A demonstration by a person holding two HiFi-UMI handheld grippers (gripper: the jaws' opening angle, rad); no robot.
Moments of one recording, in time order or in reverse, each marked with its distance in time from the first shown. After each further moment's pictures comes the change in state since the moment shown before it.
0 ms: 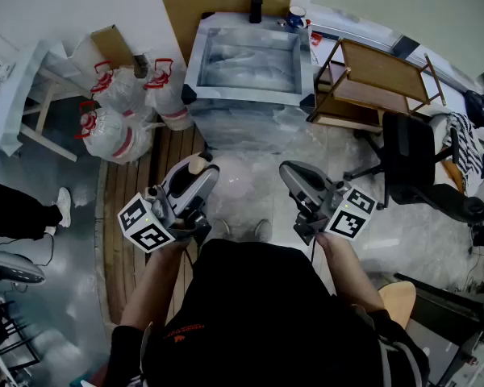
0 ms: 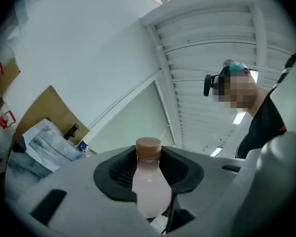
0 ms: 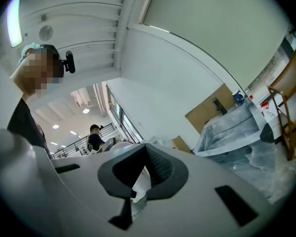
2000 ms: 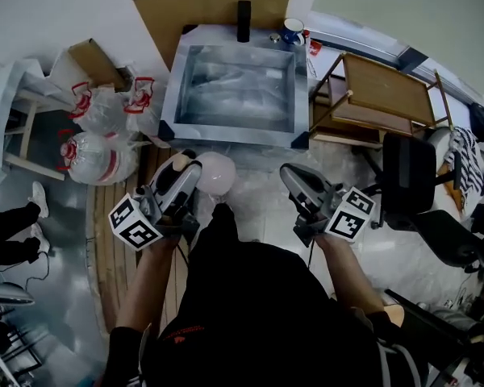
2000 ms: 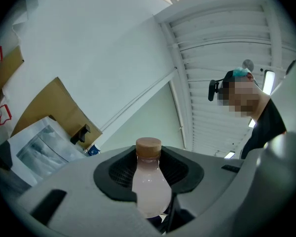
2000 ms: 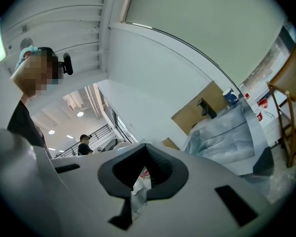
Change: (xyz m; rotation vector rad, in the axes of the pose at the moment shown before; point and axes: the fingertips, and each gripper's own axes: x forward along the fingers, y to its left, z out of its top) left arm 0.115 0.170 0.014 -0.060 -0.014 0.083; right arm 0.047 -0.179 0.075 0.076 0.028 -0.042
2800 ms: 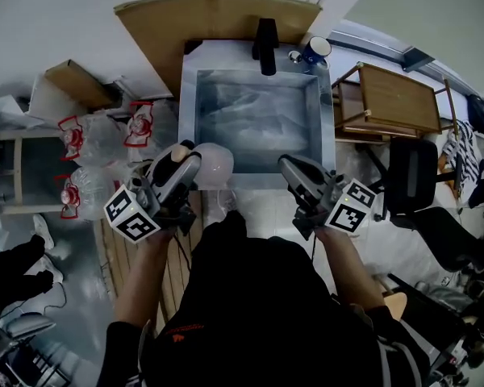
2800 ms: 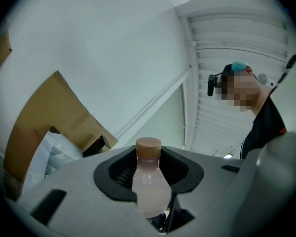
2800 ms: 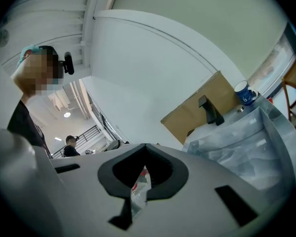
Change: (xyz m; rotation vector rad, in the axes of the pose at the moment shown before) left arm 0.064 0.199 0.106 -0.064 0.103 -0.028; right arm 0.187 -0.096 0.062 0.035 0.006 -0.113
